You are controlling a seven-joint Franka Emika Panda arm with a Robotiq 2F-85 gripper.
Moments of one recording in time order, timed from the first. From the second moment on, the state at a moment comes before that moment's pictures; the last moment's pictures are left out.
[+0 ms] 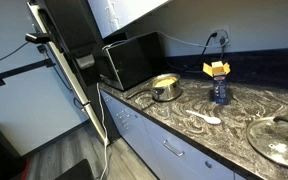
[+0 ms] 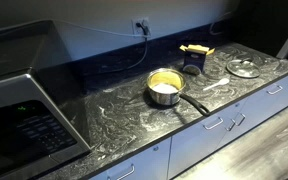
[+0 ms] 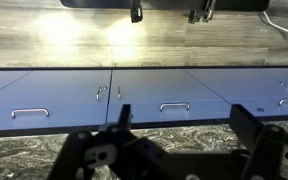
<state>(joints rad) -0.08 -0.74 -0.28 -2.44 -0.05 1.71 -0.29</state>
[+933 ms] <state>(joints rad) -0.09 -0.73 -0.27 -2.44 -0.03 1.72 -0.22</state>
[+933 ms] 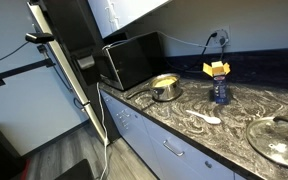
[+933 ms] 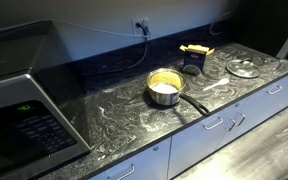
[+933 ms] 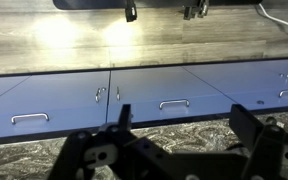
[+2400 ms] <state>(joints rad) -0.09 -0.27 0.06 -2.37 0.23 2.16 0.78</state>
